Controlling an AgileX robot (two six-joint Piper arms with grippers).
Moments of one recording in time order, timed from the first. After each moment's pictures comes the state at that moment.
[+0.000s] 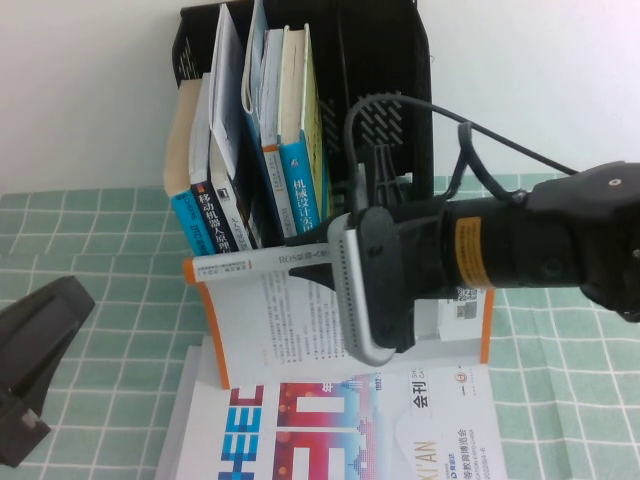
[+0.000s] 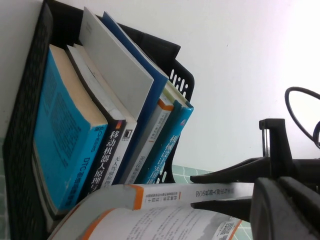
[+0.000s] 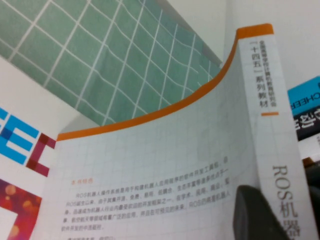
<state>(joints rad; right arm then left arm) 0.64 1.63 -1.10 -1.65 -0.47 0.41 -0.64 0.47 -0.42 1.03 0.11 -1.61</state>
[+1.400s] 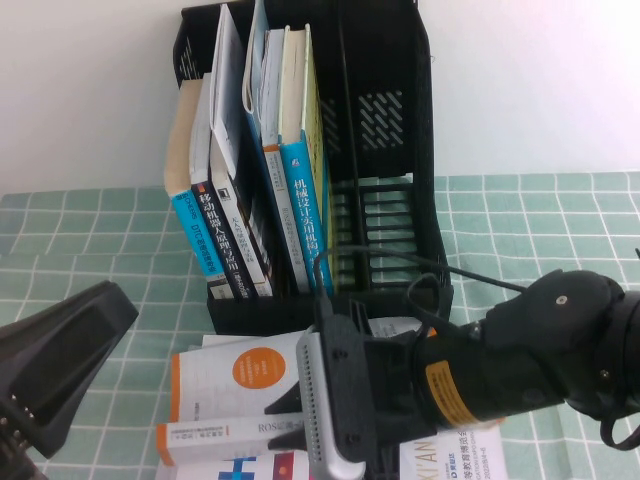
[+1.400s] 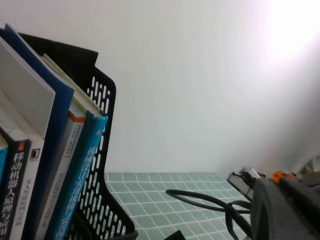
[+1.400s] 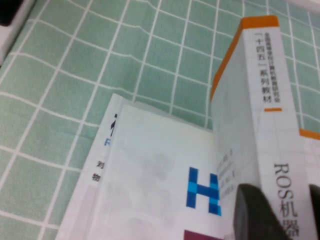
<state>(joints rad) 0.79 1.63 -0.93 -1.76 -0.54 0.98 -0.64 0.47 -0.42 1.08 -0.10 -1.61</state>
